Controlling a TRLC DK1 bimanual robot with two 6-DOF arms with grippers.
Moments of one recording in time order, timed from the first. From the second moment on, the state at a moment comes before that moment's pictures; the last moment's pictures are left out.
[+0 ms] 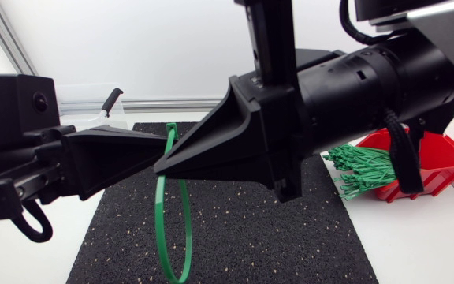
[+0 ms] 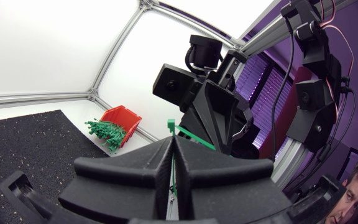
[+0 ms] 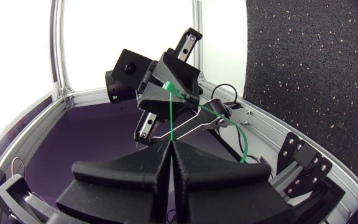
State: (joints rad) left arm -0.45 0.87 0.57 0.36 0.98 -0.60; right arm 0.78 1.24 1.15 -0.37 -0.95 1.28
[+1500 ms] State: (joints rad) left arm -0.46 0.84 0.57 0.37 0.98 -0.60; right arm 0.73 1.28 1.18 -0.35 -0.97 1.33
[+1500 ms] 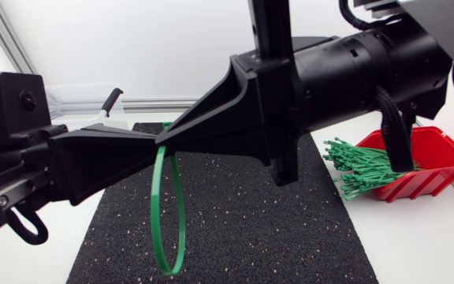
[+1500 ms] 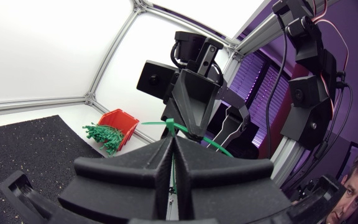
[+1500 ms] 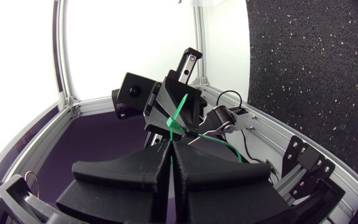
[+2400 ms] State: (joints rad) left arm -0.46 0.81 0.57 0.35 0.96 -0.59; right arm 0.70 1.29 1.19 -0.38 -0.99 1.33
